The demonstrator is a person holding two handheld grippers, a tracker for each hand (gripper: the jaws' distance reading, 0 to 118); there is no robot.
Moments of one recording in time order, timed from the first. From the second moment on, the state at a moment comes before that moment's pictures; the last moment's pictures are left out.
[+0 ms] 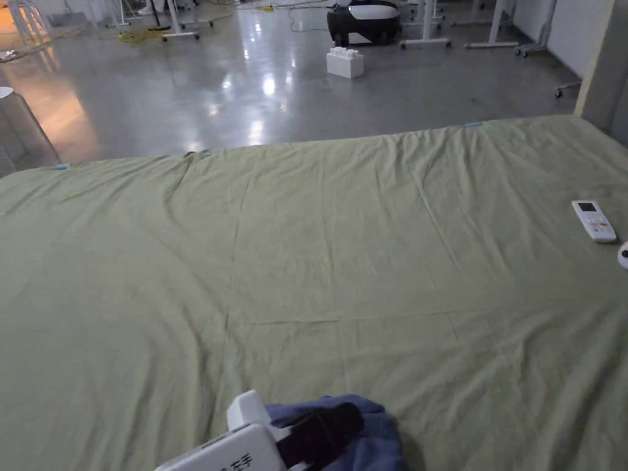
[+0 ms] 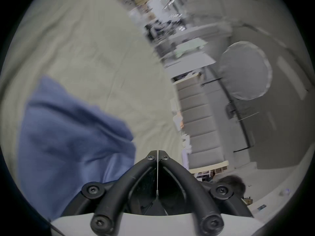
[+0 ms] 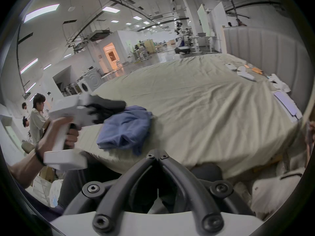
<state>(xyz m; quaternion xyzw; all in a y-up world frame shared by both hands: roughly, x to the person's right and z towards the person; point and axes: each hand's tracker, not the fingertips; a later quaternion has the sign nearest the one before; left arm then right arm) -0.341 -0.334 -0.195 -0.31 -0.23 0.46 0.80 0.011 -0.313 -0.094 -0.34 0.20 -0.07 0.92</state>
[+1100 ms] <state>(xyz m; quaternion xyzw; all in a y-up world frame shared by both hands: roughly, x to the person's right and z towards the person) -0.413 -0.456 -0.257 -0.43 -0.28 0.46 0.73 -0.104 -0.399 -0.260 -0.50 0.22 0.02 0.84</state>
